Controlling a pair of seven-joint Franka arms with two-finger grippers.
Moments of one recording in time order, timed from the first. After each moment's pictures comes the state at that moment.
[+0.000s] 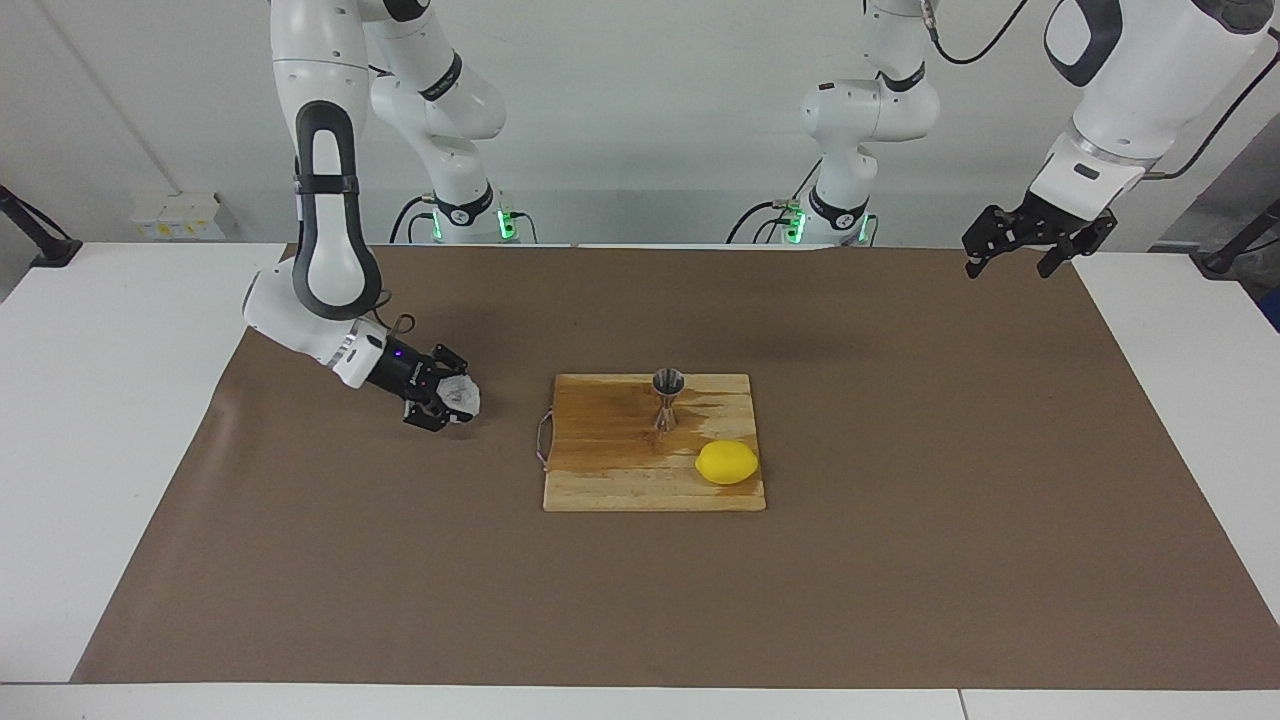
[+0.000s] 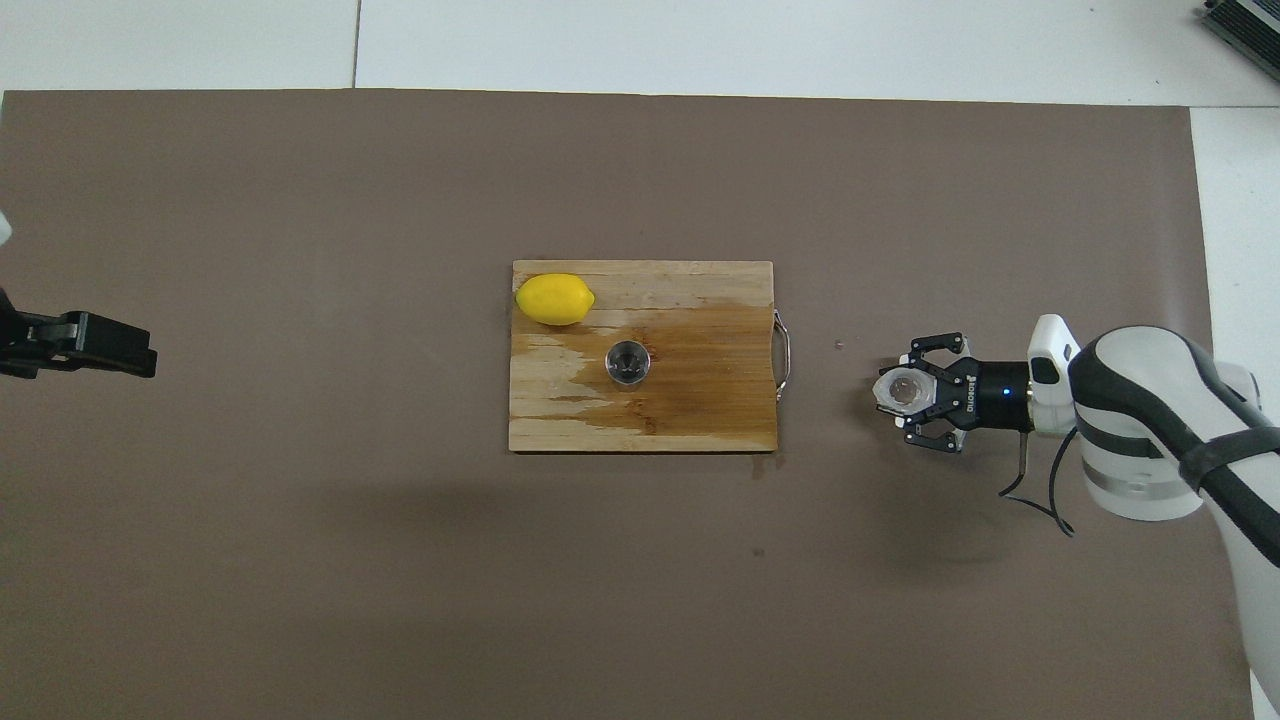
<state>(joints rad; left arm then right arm) -0.08 -0.07 0.04 -1.67 0.00 1.55 0.02 -0.25 0.26 0.13 -2.25 1.08 2.17 -2.40</state>
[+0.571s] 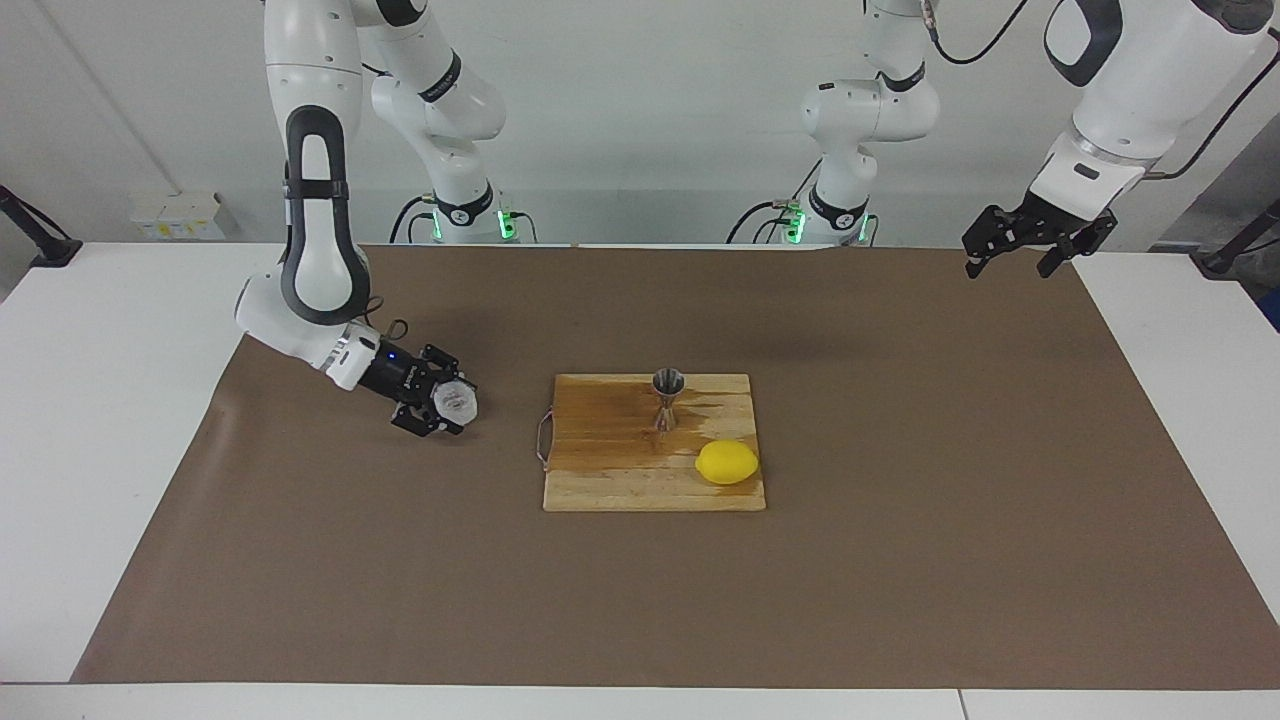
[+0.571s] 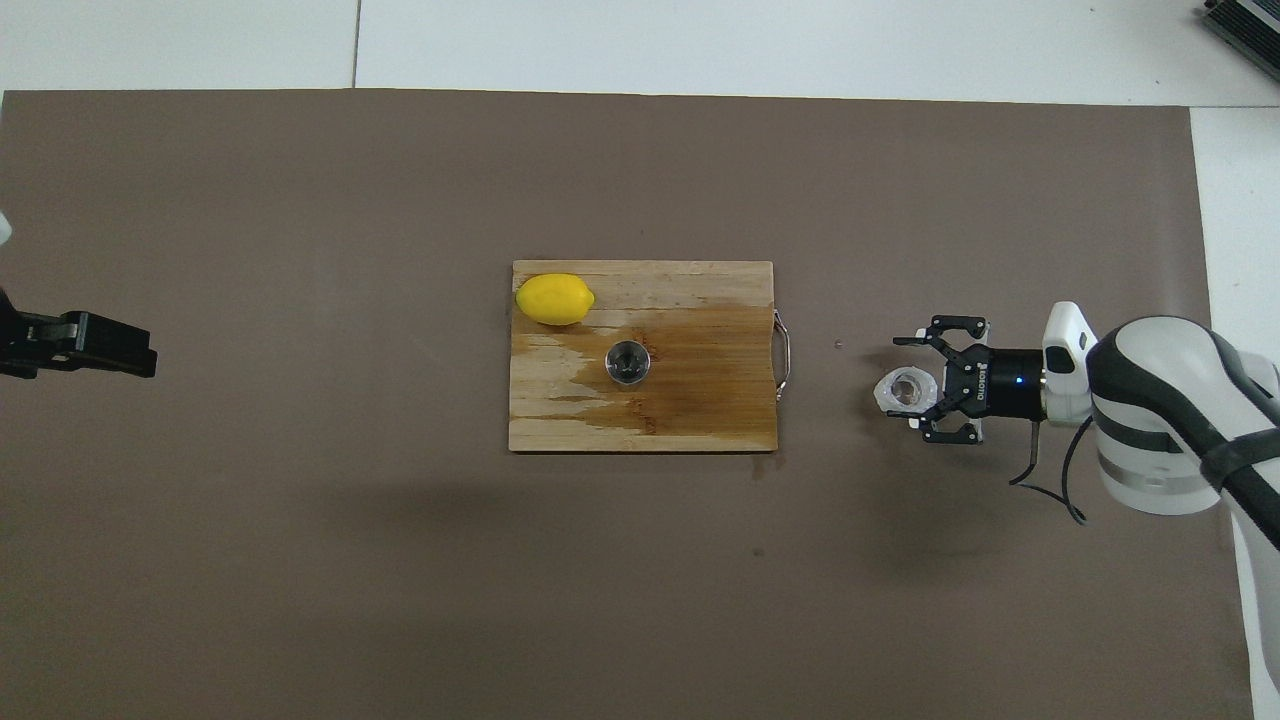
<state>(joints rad) -0.08 -0.07 0.04 -1.67 0.00 1.55 0.02 -0.25 0.21 0.13 -2.22 1.05 2.16 -2.35</state>
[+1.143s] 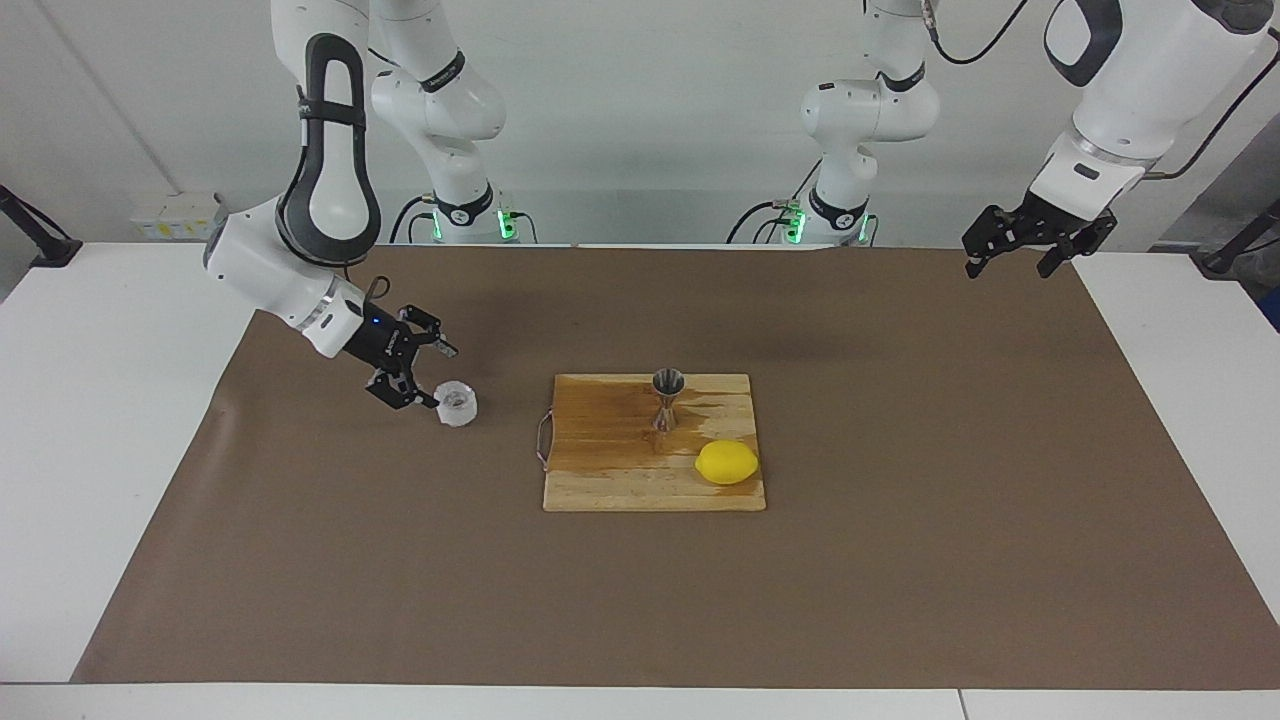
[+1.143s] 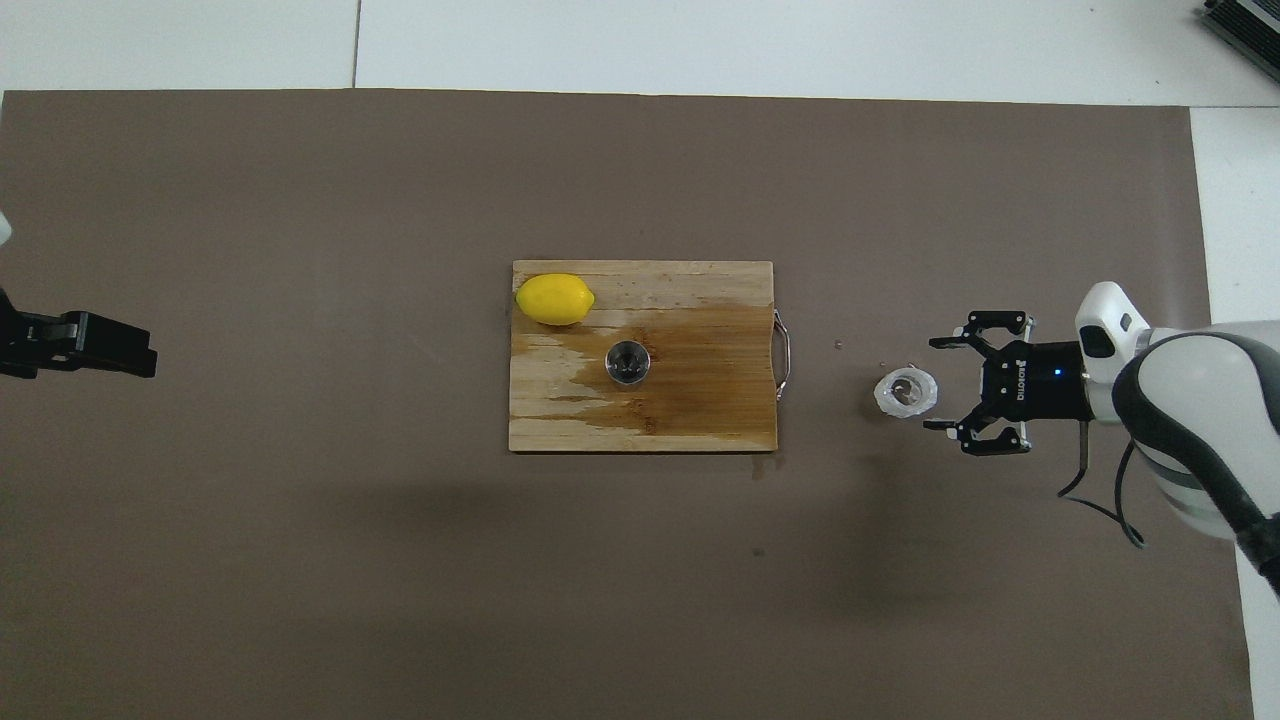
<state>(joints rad) -0.08 -0.07 0.04 -1.67 0.00 1.55 0.02 -0.24 0.05 0.13 -2.22 0.78 2.12 -1.95</state>
